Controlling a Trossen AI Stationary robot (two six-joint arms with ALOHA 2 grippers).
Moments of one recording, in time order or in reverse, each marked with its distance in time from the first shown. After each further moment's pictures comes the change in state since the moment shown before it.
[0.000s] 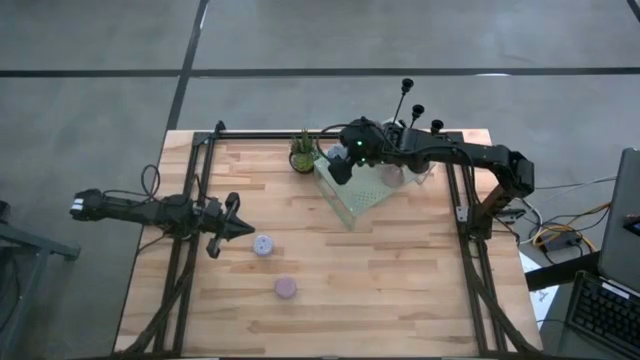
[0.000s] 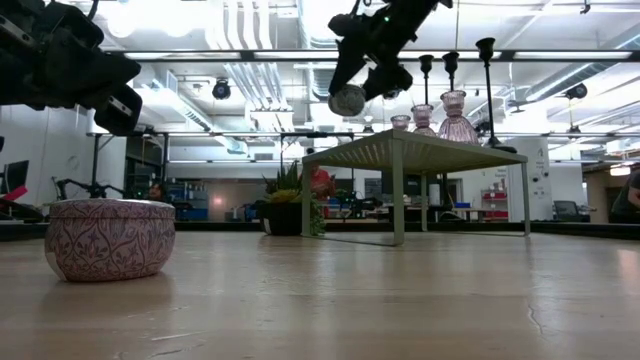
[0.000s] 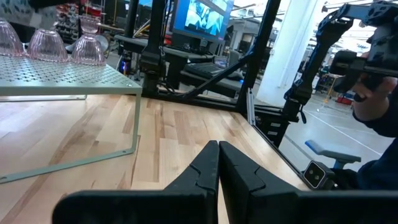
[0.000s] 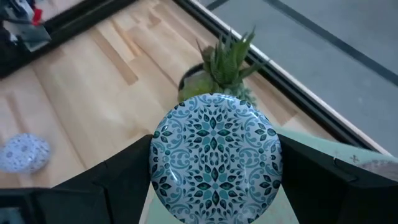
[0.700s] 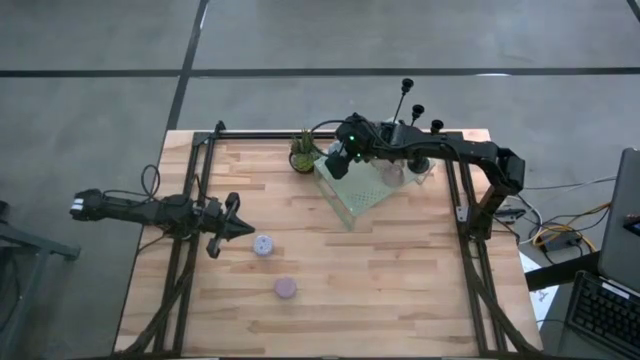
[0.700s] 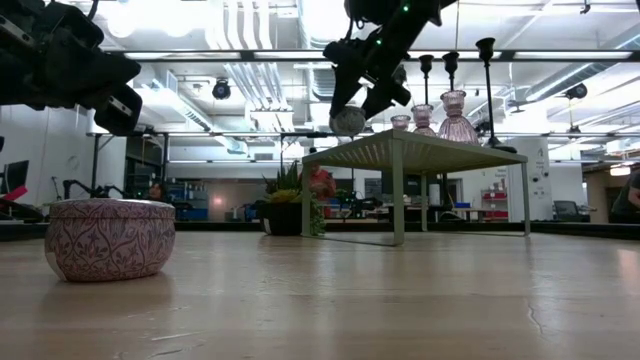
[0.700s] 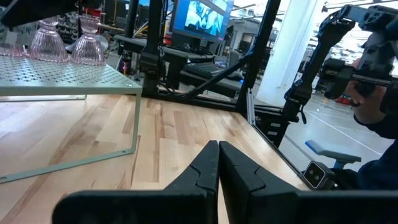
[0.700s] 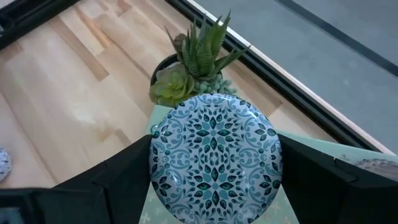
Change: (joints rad) left arm 0.000 0.000 0.000 0.000 0.000 0.000; right arm -0.054 0.071 0.022 -0.013 0.003 0.009
